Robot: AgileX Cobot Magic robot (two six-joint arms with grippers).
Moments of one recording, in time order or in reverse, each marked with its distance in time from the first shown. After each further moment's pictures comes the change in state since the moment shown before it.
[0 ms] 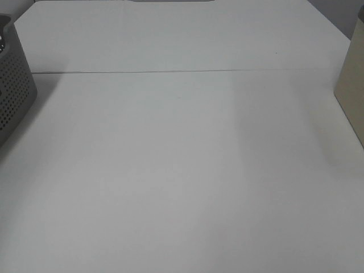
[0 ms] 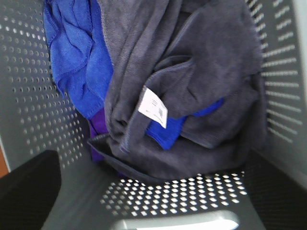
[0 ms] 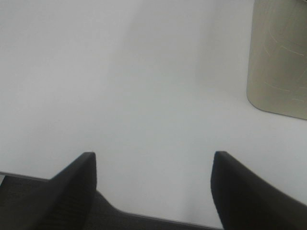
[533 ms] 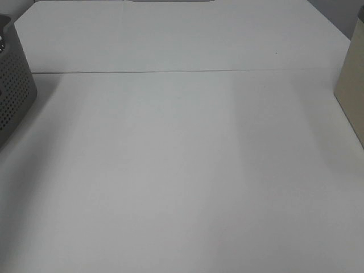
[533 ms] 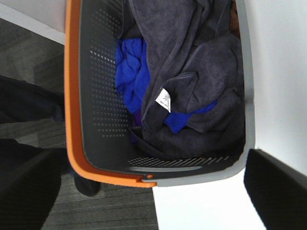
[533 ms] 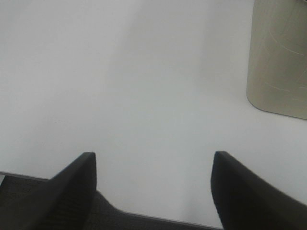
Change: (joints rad) left arm -0.299 -0.459 0.166 0.295 0.000 -0.347; right arm 0.000 0.000 0.000 0.000 0.000 0.000
